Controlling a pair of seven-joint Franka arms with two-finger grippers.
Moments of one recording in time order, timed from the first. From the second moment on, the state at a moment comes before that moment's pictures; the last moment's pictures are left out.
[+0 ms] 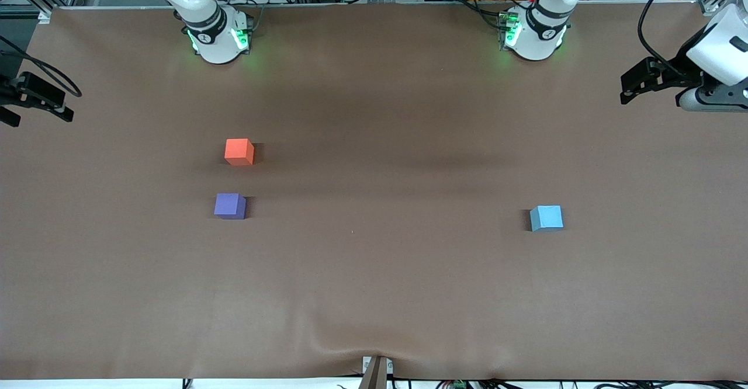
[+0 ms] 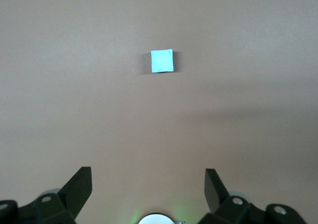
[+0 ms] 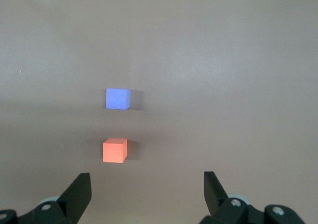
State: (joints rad) left arm -0.01 -0.06 -0.10 -1.57 0.00 1.47 -0.05; right arm 0.01 -0.02 -0.09 -1.53 0.05 1.52 -0.15
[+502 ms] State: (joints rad) left arm -0.02 -0.03 -0.12 -1.58 0.00 1.47 -0.04; right arm 0.01 -0.02 -0.09 -1.53 0.05 1.52 -0.15
